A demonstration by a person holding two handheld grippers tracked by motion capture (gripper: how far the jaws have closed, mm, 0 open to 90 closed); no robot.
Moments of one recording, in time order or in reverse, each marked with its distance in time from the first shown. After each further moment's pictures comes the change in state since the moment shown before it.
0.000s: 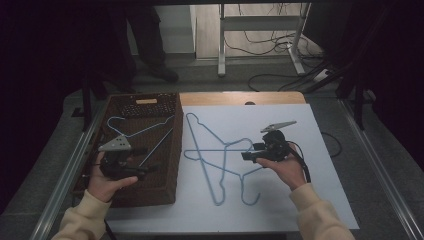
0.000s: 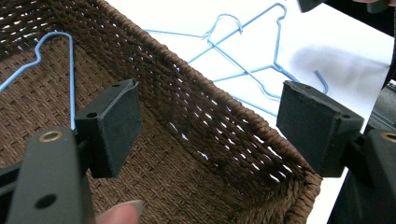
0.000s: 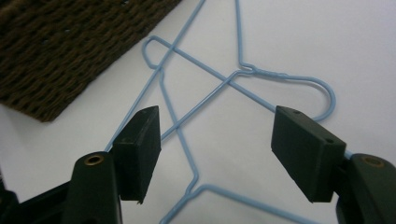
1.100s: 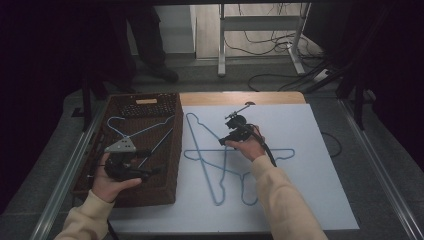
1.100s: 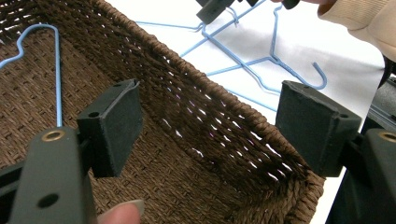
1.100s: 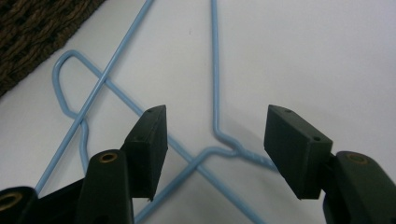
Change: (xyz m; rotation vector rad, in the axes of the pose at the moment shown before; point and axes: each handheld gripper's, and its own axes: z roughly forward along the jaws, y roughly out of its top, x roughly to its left) left arm -0.003 -0.002 0.009 0.027 -0.017 0.015; right arm -0.013 0.062 0.119 0.173 -0.126 -0.045
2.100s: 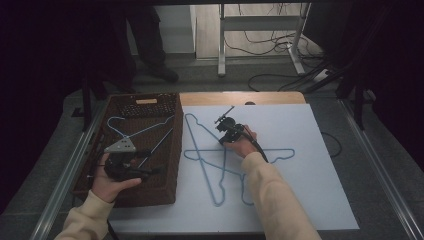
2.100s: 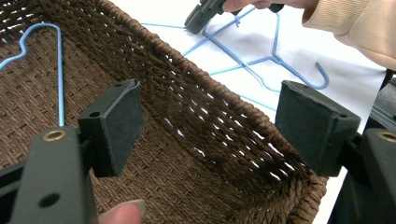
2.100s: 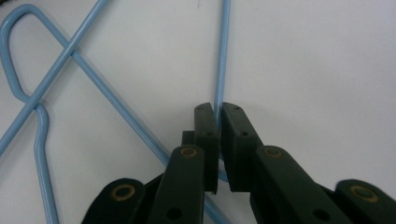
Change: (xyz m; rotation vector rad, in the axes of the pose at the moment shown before) left arm 0.001 -0.001 0.001 0.001 0.006 -0.003; right arm 0.007 0.012 0.033 0.137 -0.037 -0.137
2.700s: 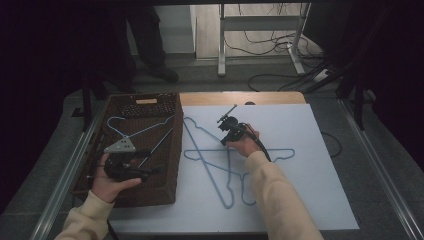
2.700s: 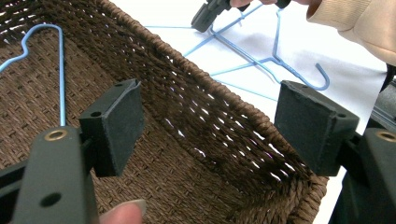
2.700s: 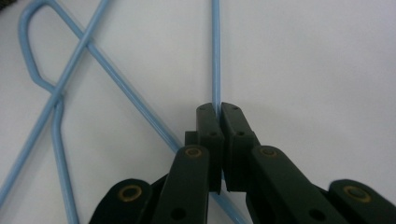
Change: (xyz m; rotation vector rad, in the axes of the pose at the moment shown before) left arm 0.000 0.000 -0.001 -0.005 0.005 -0.004; right arm -0.005 -0.003 -0.010 0.016 0.046 0.000
